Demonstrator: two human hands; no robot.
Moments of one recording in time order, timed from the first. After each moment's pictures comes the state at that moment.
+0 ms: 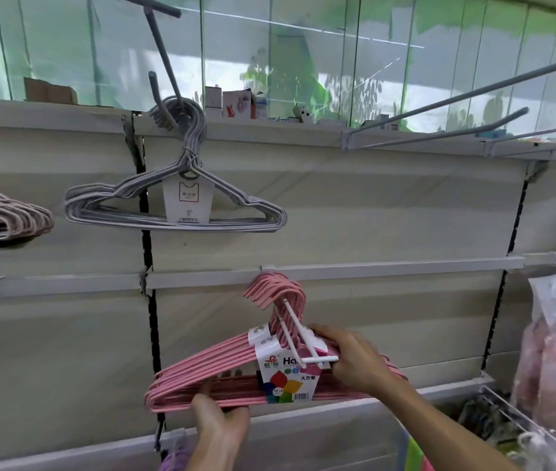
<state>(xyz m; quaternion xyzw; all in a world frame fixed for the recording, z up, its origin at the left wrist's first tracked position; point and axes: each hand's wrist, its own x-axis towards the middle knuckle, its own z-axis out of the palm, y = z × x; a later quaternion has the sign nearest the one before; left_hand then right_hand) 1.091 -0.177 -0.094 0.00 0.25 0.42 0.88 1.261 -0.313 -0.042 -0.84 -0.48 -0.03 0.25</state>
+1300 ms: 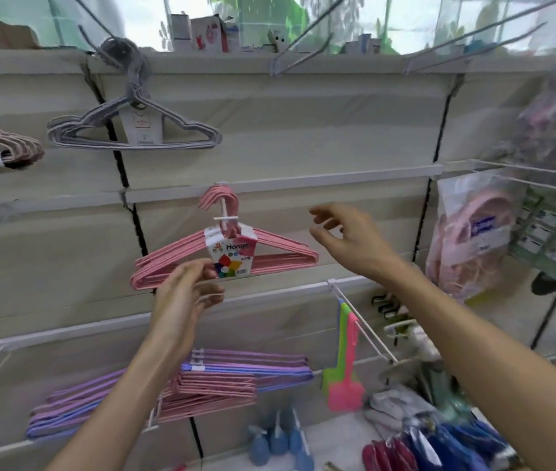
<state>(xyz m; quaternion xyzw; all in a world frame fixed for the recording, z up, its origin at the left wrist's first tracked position) 0.972 -0.363 -0.033 0.54 0.21 0.42 0.69 1.196 -0.520 0.021 -0.74 -0.52 -0.13 0.40</state>
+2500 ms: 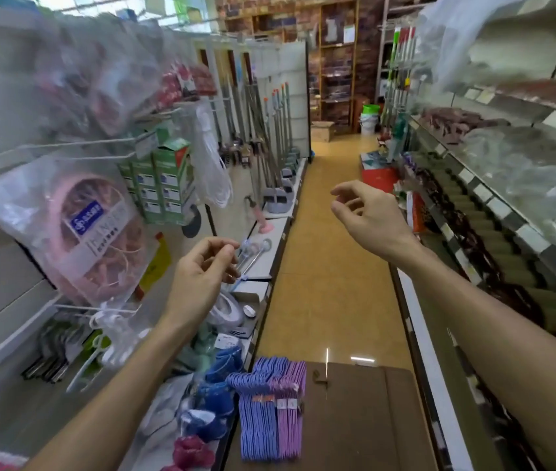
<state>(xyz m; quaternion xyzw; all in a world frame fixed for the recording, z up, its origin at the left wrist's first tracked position) 1.304 -0.790 -0.071 0.74 -0.24 0.05 0.63 1.252 -1.059 -0.036 -0.88 0.04 -0.33 0.34</state>
